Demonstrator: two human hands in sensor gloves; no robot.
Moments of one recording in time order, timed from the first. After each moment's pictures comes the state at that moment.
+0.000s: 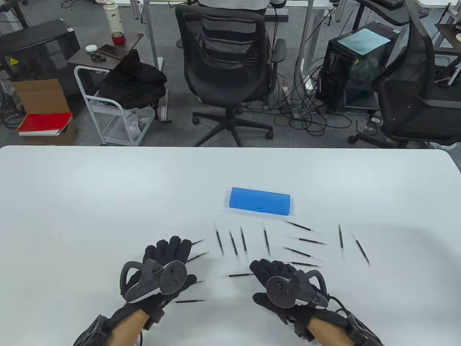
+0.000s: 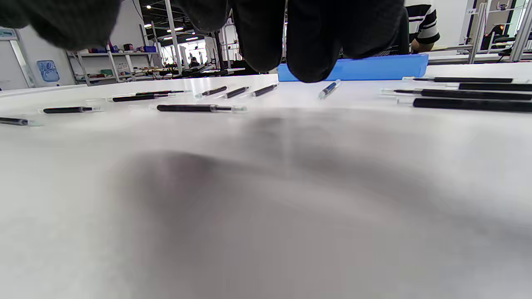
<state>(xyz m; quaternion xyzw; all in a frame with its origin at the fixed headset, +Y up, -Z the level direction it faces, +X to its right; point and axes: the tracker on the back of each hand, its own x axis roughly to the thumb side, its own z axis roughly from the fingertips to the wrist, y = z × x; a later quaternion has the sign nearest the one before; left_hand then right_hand) -0.180 -0.708 -0.298 0.00 -0.17 0.01 0.98 0.124 -0.743 -0.289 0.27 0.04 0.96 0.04</state>
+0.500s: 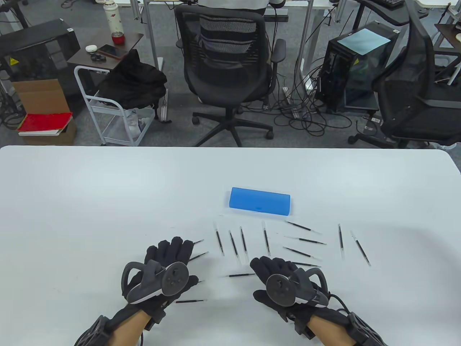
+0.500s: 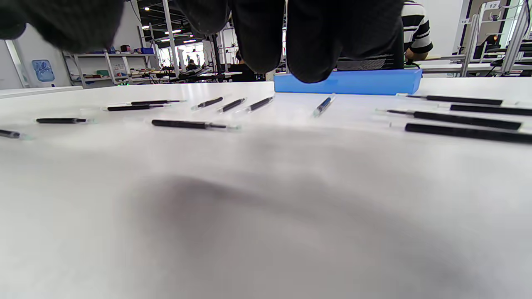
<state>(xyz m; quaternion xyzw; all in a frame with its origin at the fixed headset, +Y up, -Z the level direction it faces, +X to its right) -0.176 -0.709 -0.296 0.00 -0.18 0.01 0.98 0.123 -0.727 -0.294 0.26 0.02 0.96 0.03</state>
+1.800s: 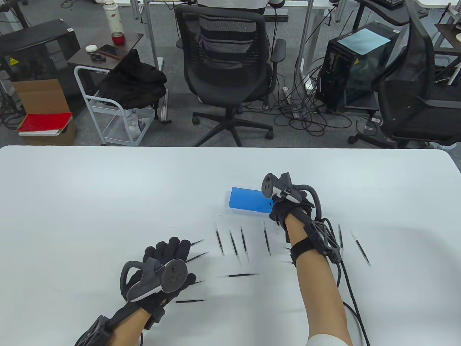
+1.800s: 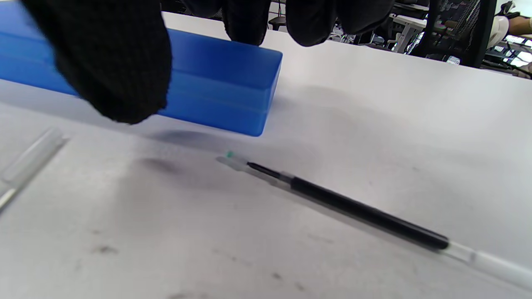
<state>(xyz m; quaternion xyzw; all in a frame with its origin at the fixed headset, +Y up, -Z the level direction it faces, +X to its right) -0.181 -0.712 -0.302 -0.01 -0.16 0.01 0.99 0.132 -0.730 -0.534 0.00 0.17 0.98 -0.06</state>
